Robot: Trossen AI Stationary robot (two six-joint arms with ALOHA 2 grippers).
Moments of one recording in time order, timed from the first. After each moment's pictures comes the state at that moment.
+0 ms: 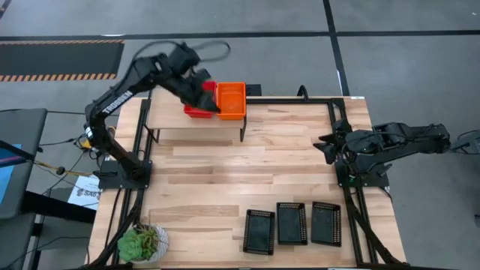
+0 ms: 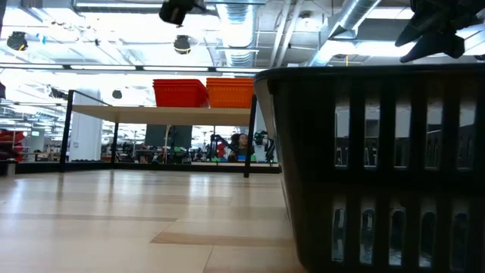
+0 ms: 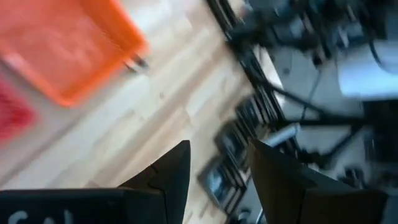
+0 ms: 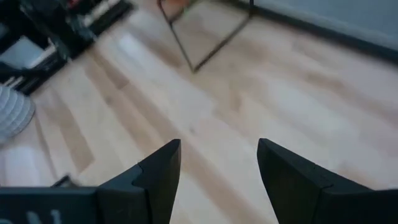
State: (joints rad) left arm 0.54 1.58 1.98 -1.26 0.53 -0.58; right arm 0.17 0.57 0.83 -0.98 0.50 0.84
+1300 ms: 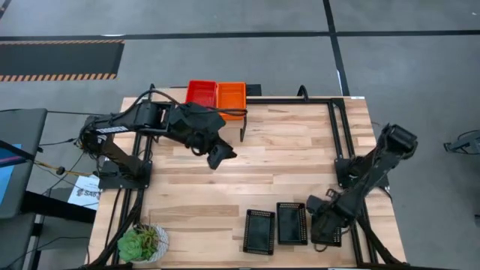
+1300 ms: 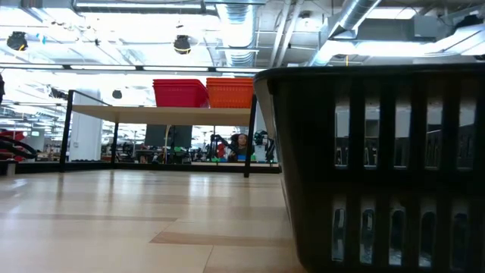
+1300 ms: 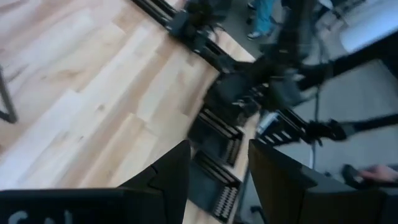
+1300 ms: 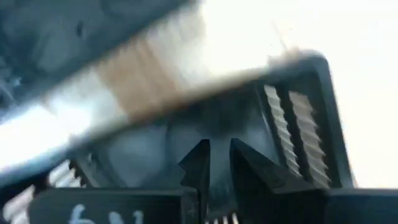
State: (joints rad) left arm -0.07 1.57 1.97 -1.03 0.04 -0.73; right arm 0.87 1.51 0.82 -0.83 0.03 1.43
